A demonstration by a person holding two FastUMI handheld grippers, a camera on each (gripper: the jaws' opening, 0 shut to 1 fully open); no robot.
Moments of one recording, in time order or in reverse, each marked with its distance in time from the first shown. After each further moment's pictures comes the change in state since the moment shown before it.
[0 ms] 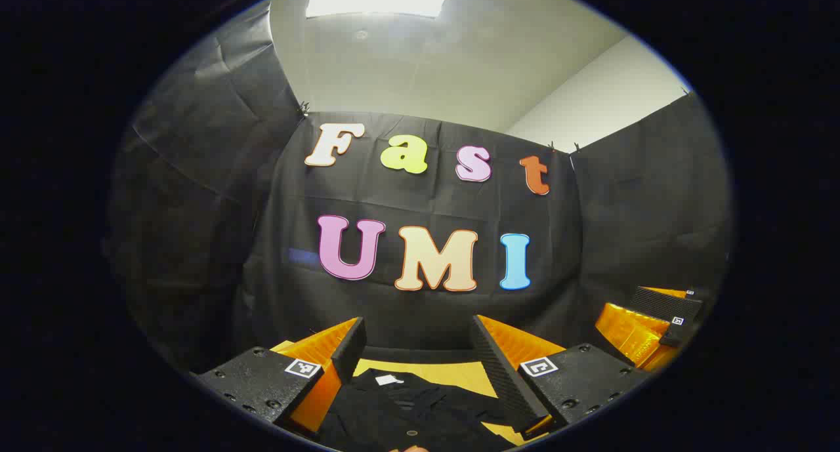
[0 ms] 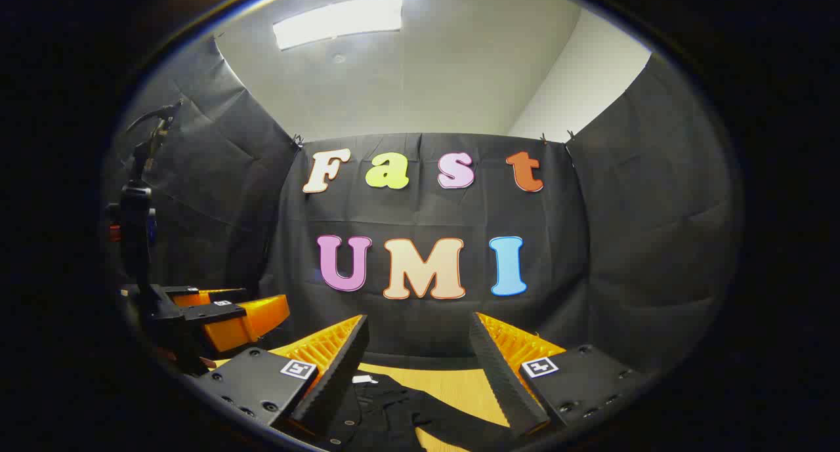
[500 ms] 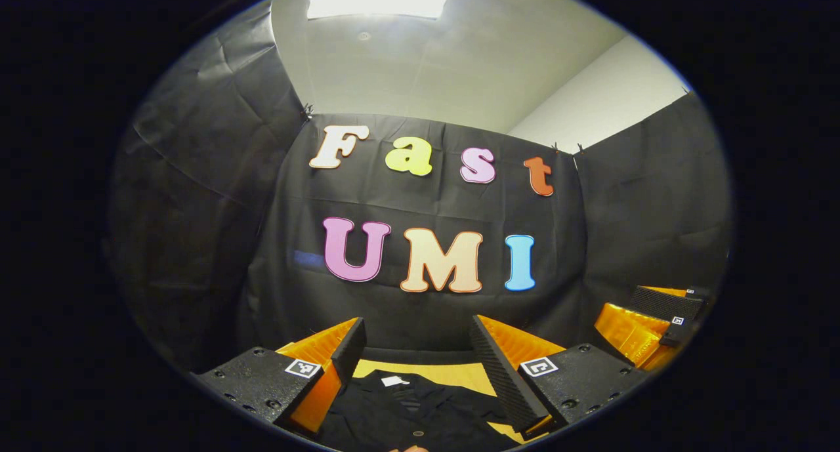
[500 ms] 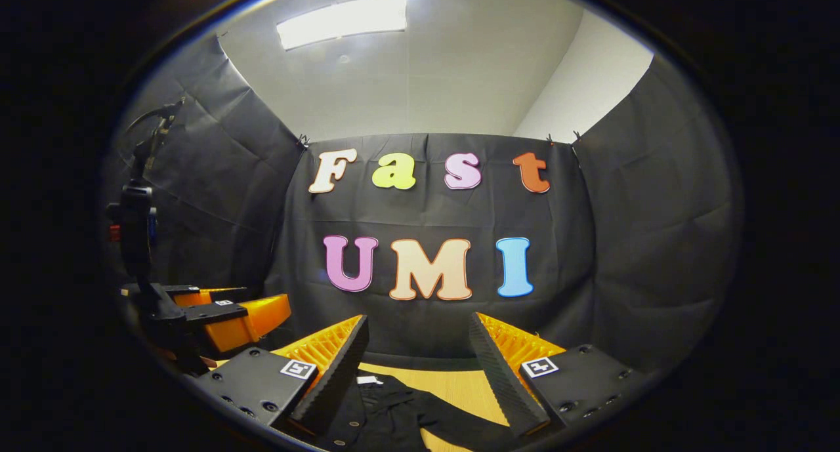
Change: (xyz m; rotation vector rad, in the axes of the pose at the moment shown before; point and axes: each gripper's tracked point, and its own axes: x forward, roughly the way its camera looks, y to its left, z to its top) left arm -0.003 0.011 0.003 0.003 -0.010 0.016; right arm 0.000 0.011 0.000 -0.006 -0.008 0.024
